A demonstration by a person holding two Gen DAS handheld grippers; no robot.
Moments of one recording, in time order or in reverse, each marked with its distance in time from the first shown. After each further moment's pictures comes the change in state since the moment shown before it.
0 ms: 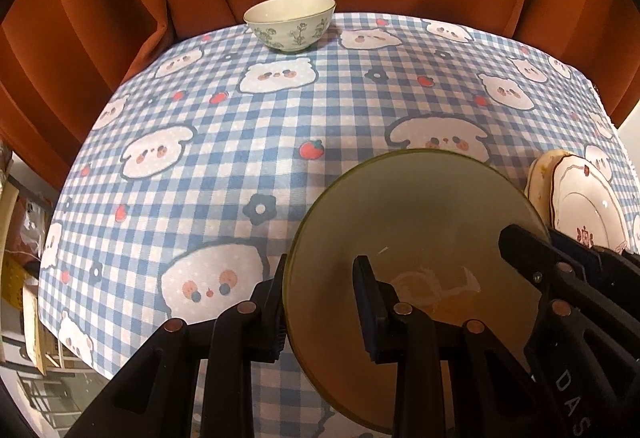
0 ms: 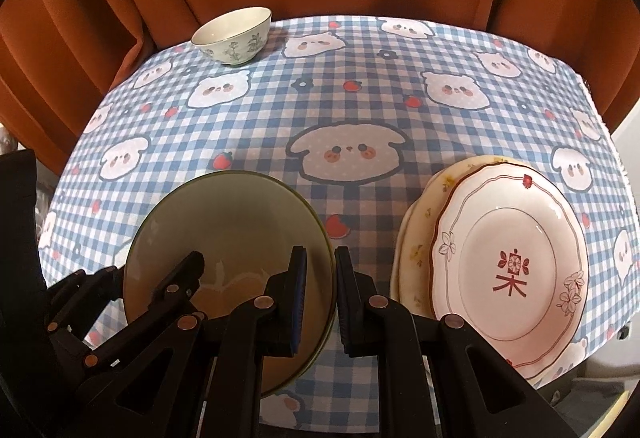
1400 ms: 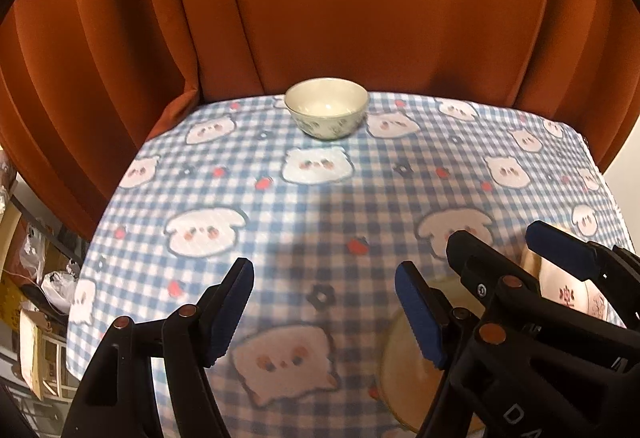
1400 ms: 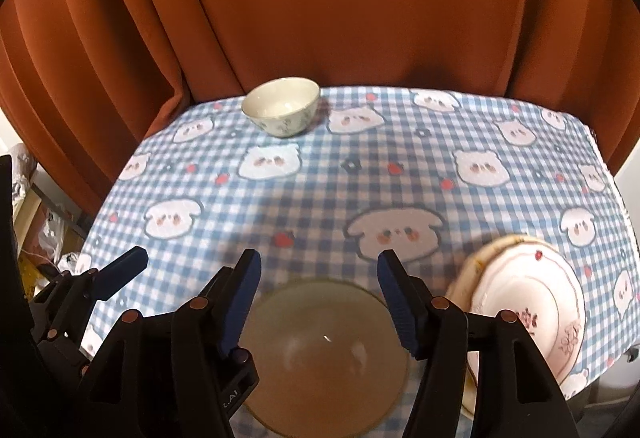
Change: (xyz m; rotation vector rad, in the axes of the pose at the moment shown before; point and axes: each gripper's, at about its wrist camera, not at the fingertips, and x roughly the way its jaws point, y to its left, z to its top) left arm -0.054 0.062 0.054 -0.018 -0.184 -0.025; right arm -0.043 0.056 0.045 -0.017 -0.179 0.045
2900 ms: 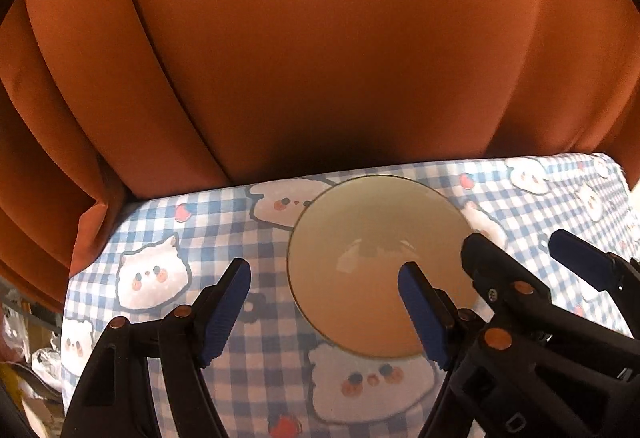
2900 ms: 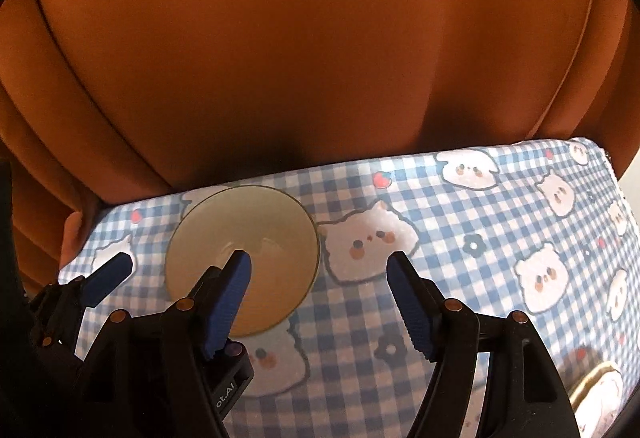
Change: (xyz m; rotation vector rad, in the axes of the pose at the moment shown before) left arm 0.208 0.042 0.185 0.114 -0.006 -0.078; right arm 0.191 0.005 0.176 0.166 -0.030 -0.175
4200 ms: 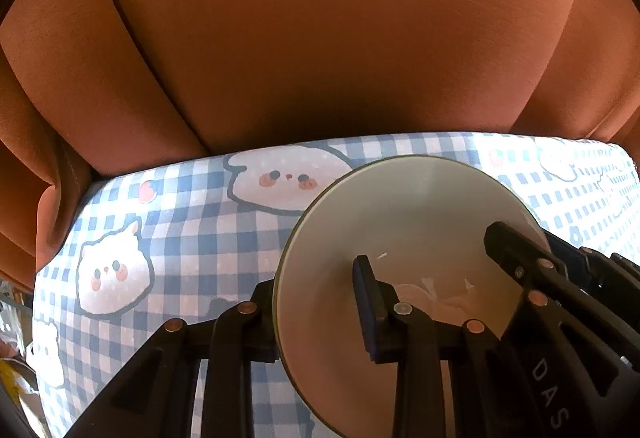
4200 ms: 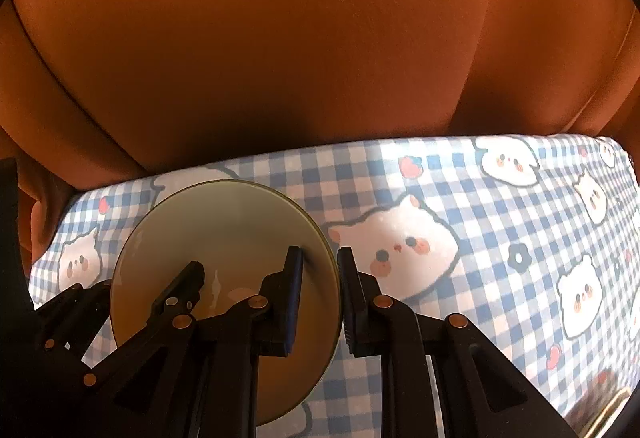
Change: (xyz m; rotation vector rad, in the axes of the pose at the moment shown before) left arm 0.059 0.000 -0.009 -0.005 0.092 -0.028; right arm 0.069 0.014 0.001 -0.035 0.079 -0.008
